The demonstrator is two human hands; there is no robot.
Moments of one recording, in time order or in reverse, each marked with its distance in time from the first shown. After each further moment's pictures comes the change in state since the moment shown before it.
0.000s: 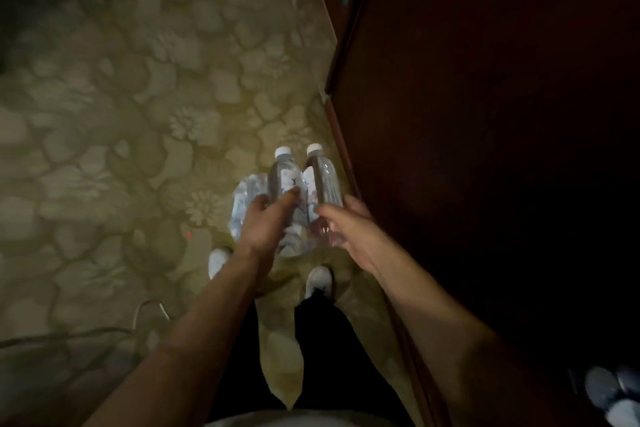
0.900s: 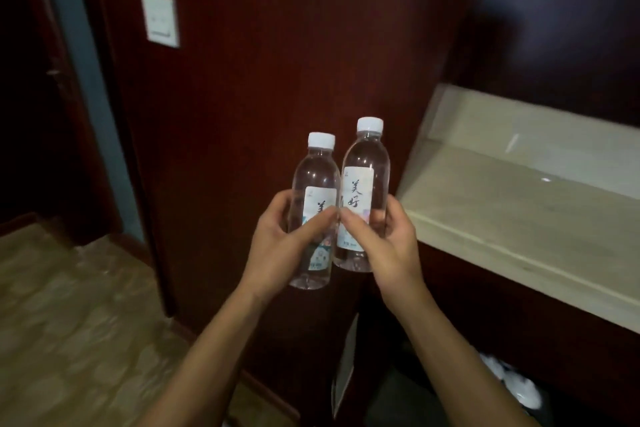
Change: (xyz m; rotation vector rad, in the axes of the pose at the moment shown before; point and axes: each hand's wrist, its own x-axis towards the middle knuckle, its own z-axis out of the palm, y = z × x) left_hand -0.383 0.153 0.145 0.195 -0.996 0.894; right_hand -0.424 -0.037 -0.119 0.325 0.781 -1.196
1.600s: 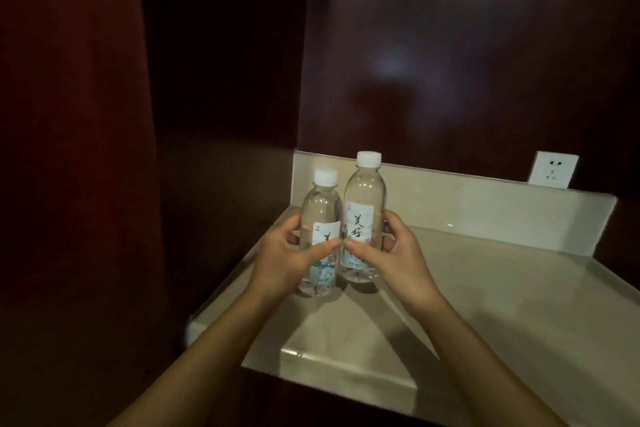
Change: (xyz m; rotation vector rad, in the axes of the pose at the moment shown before) left_hand 0.161 -0.037 0.307 0.137 -0.276 0.146; right_hand 0.147 -0.040 -0.319 -0.237 0.157 -0.153
